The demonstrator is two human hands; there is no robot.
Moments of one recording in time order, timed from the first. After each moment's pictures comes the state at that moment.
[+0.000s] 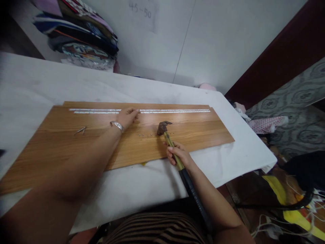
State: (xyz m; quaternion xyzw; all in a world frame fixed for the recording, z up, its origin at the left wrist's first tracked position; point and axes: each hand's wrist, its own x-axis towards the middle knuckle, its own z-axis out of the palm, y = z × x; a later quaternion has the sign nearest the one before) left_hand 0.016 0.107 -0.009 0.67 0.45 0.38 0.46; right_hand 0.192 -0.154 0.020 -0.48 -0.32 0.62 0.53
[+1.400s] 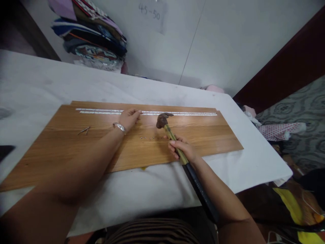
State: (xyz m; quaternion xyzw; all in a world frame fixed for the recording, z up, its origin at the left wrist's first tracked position) left_hand 0.014 0.102 -0.007 0.66 0.46 0.40 0.44; right_hand 0.212 -0.119 0.052 -0.48 -0.39 0.64 0.46
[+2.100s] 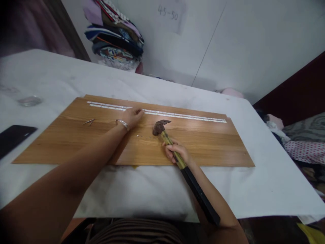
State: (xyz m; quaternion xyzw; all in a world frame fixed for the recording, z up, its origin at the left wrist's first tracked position) left_hand 0.018 0.092 0.008 0.76 0.58 0.23 0.21; right_hand 0.239 -0.102 0.000 -0.36 -0.39 0.72 0.45
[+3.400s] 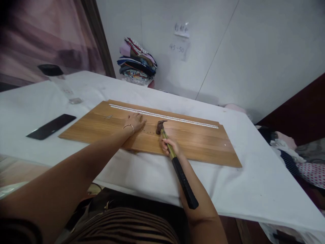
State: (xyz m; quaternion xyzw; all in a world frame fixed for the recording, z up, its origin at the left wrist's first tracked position) left_hand 0.009 0.049 -0.002 0.76 0.64 0.09 0.04; right_hand 0.245 -0.099 -0.008 -0.34 -0.41 0.73 0.43
